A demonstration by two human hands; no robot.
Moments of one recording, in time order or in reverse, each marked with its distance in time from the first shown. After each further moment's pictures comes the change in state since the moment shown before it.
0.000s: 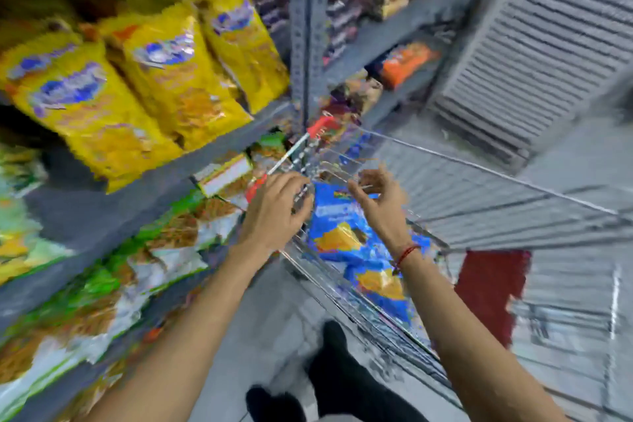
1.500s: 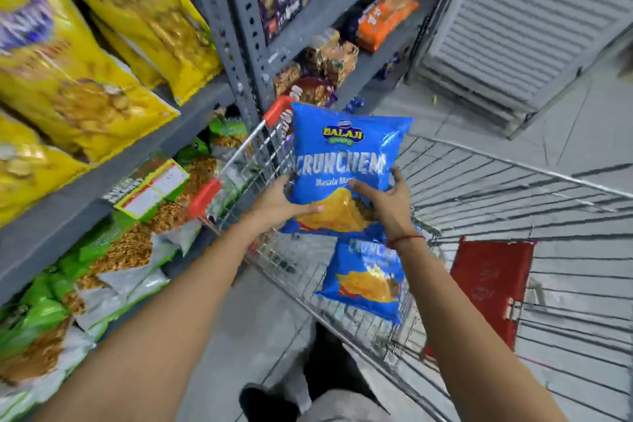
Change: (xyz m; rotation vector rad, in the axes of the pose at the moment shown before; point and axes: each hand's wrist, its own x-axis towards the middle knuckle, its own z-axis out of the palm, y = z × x) left_hand 0.065 -0.034 0.125 -0.623 -0.565 -0.734; right_hand 0.067 0.101 -0.038 0.430 0.079 0.405
